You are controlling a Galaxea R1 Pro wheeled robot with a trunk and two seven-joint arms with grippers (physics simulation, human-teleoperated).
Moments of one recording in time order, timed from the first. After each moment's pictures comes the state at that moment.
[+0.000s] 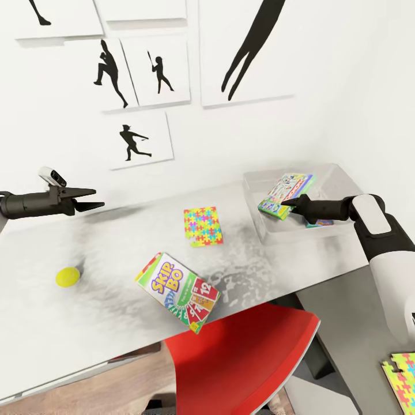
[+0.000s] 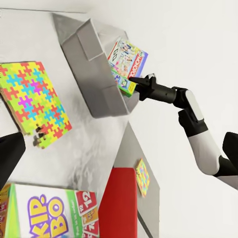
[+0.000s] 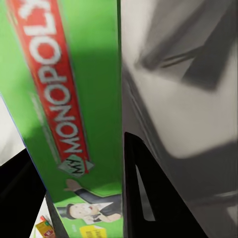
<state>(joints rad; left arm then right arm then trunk) -1.24 0.61 -0.13 -0.74 0.36 1.04 -1.56 -1.20 -0.34 0.04 -0.80 -1.15 1.05 -0.10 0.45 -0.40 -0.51</state>
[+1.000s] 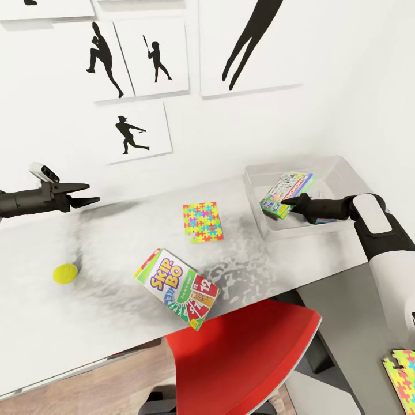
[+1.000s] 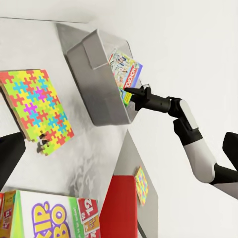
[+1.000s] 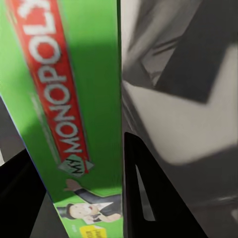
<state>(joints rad) -1.24 0.61 -0.08 -0.74 0.37 1.04 -1.56 -1.20 -0.34 0.04 -0.81 -1.17 1.05 -0.10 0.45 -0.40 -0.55</state>
